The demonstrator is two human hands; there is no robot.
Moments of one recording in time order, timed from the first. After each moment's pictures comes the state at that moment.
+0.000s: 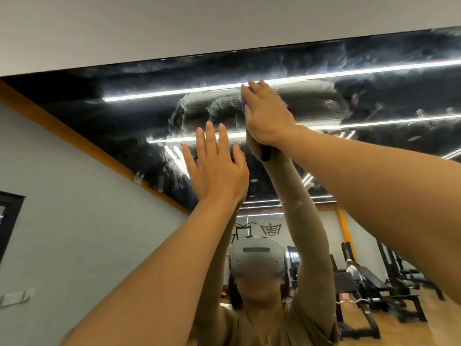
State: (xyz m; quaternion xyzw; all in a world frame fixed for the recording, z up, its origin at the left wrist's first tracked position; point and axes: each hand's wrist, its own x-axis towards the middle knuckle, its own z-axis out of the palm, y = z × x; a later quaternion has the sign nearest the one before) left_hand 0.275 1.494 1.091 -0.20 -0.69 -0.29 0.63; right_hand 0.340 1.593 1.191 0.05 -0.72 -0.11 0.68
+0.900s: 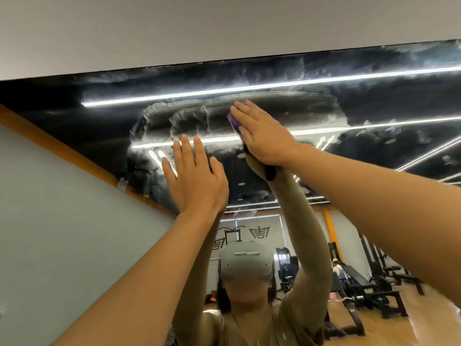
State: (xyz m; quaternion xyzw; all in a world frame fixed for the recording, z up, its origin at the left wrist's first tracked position) left_hand 0.295 1.528 1.086 -0.18 -0.70 -0.30 0.63; right_hand 0.374 1.661 1.168 0.09 -0.76 -0.12 0.63
